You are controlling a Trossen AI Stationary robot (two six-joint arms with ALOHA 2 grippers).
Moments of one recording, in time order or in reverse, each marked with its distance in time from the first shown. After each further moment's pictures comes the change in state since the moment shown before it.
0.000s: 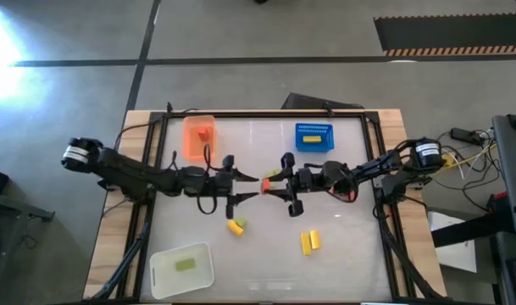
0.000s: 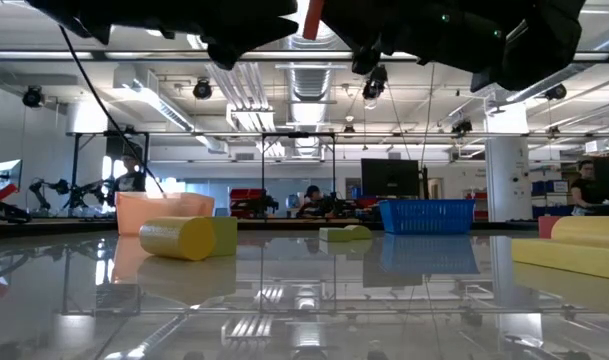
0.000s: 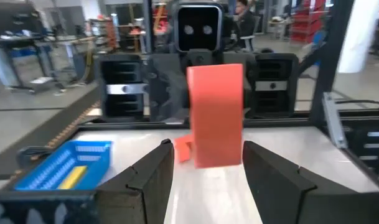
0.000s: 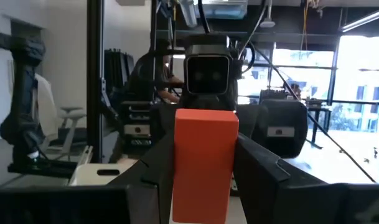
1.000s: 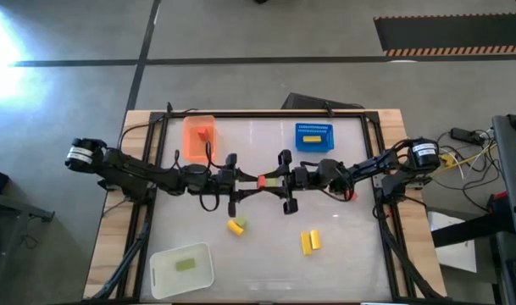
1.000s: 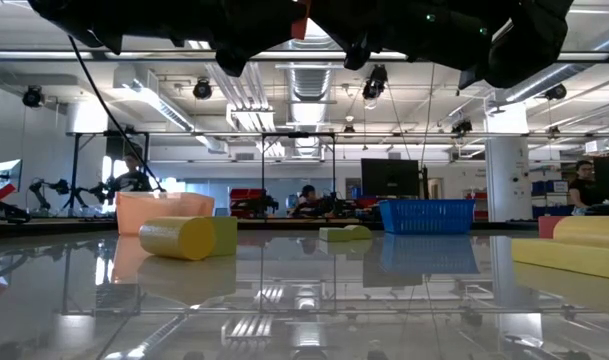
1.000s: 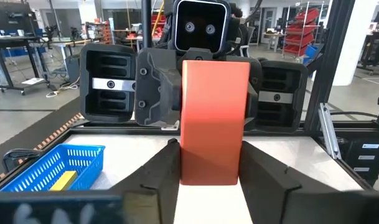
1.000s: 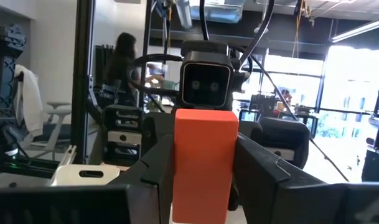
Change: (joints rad) left arm 0.041 0.039 -0.004 0.075 0.037 -0.032; right arm -0.015 0.028 0.055 -0.014 0.010 -0.050
